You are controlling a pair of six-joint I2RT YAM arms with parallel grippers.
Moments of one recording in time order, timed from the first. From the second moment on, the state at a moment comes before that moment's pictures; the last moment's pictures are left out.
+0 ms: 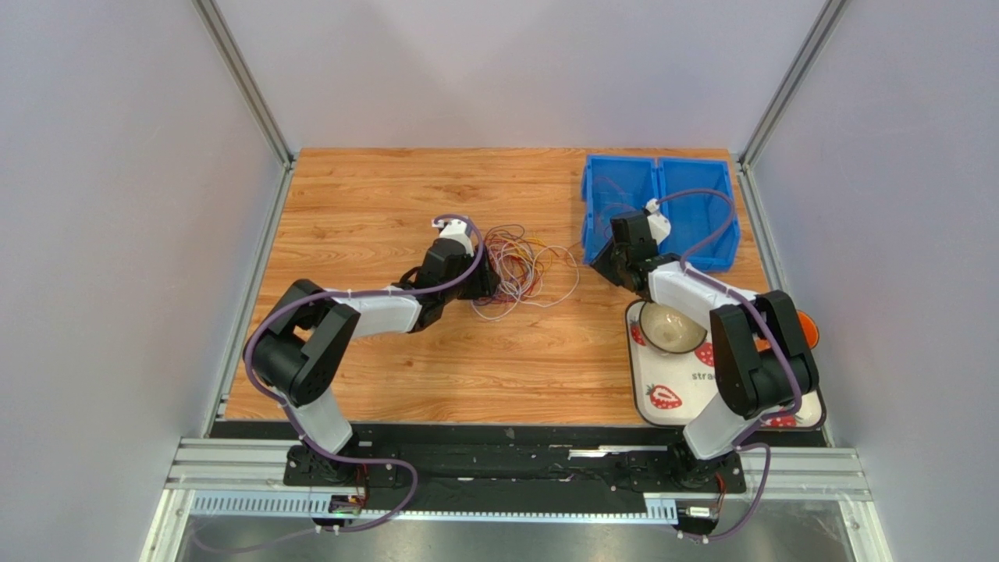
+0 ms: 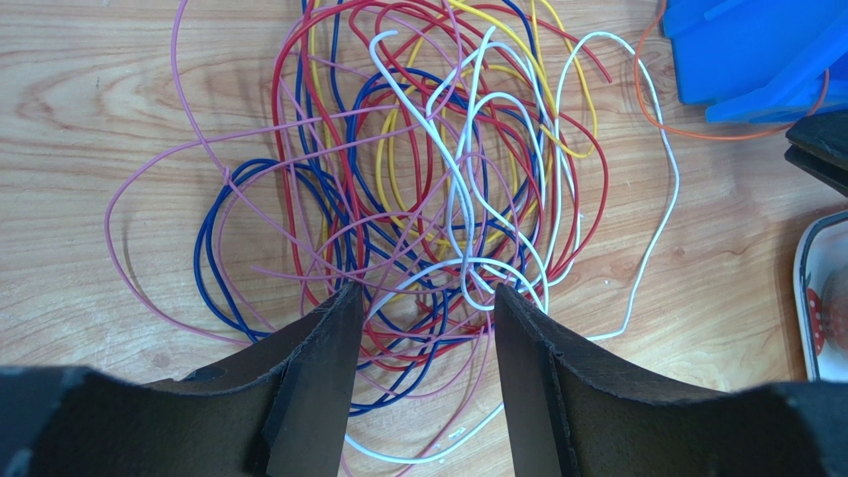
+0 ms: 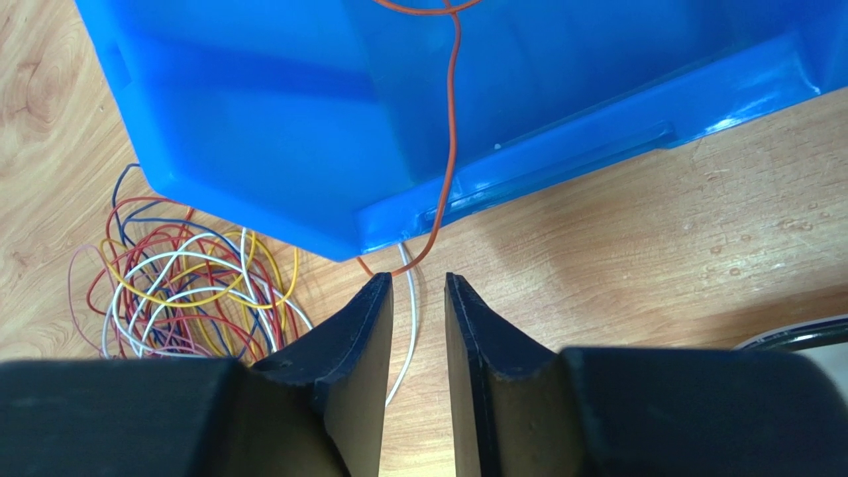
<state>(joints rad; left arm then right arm) -0.59 1.71 0.80 0.37 -0.04 -0.54 0.31 1.63 0.94 -0.09 0.18 0.88</state>
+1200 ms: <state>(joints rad) -0.59 1.71 0.81 0.37 -0.04 -0.54 0.30 1.66 0.93 -0.02 0.20 0.88</state>
